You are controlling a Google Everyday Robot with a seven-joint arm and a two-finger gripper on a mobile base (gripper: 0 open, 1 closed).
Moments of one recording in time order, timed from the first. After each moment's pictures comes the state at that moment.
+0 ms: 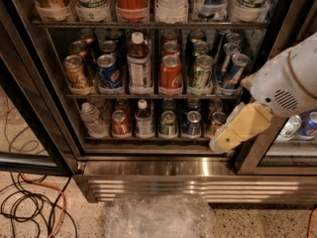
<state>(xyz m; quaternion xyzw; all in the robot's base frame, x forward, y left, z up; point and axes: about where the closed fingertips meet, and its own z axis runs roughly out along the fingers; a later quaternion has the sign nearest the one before) 0.430 -0.150 0.927 -0.47 0.84 0.09 0.26</state>
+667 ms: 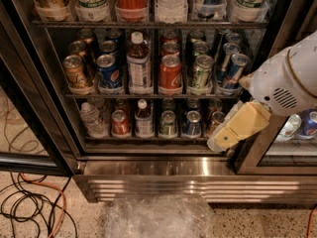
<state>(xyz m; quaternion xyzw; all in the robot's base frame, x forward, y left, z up) 0.429 -0.143 0.928 -0.47 0.83 0.11 0.27</state>
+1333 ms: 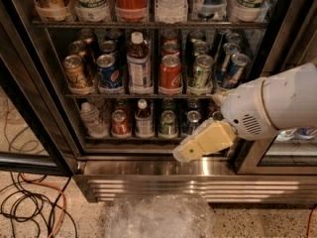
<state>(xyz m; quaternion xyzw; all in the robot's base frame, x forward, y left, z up) 0.423 -0.089 0.900 -0.43 0.82 0.19 0.33</state>
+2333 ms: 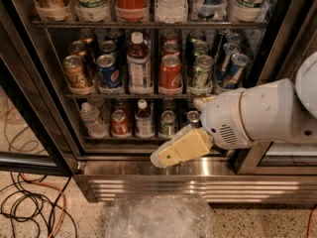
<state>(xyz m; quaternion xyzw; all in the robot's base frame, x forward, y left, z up) 0.417 -0.044 0.894 -0.42 0.80 0.23 0.36</state>
